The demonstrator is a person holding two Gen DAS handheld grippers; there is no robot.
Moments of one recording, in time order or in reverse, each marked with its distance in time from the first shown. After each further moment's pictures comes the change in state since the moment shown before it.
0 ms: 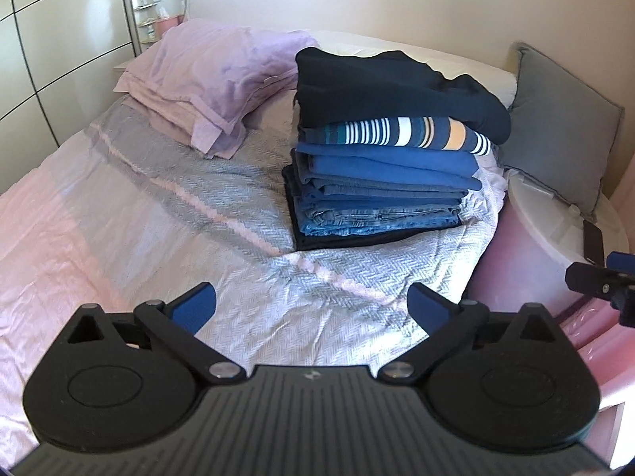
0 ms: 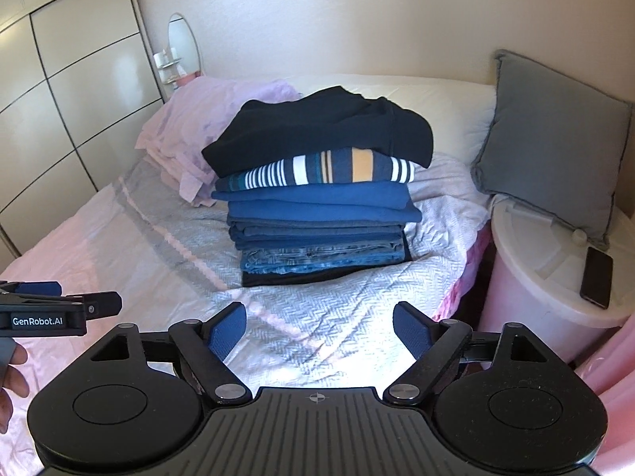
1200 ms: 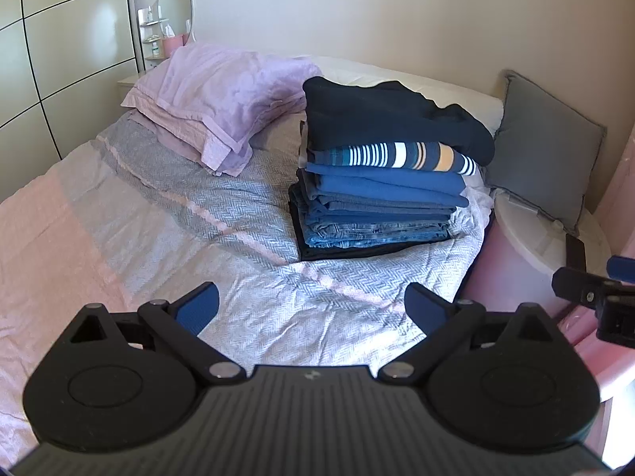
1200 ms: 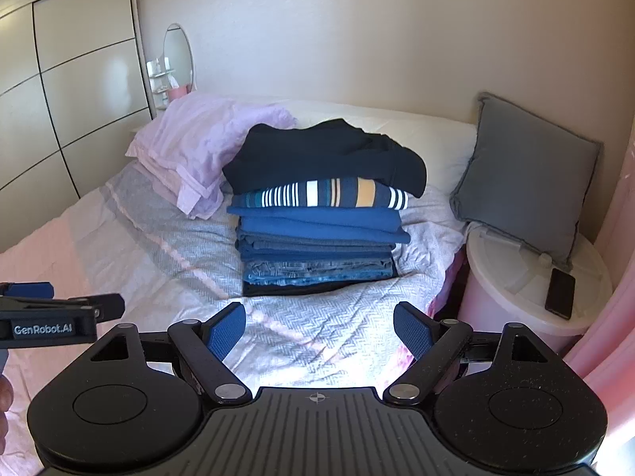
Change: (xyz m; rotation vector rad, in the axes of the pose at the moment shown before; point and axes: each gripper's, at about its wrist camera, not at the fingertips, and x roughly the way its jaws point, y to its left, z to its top) left arm -0.058 0.028 -0.015 -0.012 -0.062 -0.055; right arm -0.058 0.079 -0.013 -0.034 -0.068 -0.128
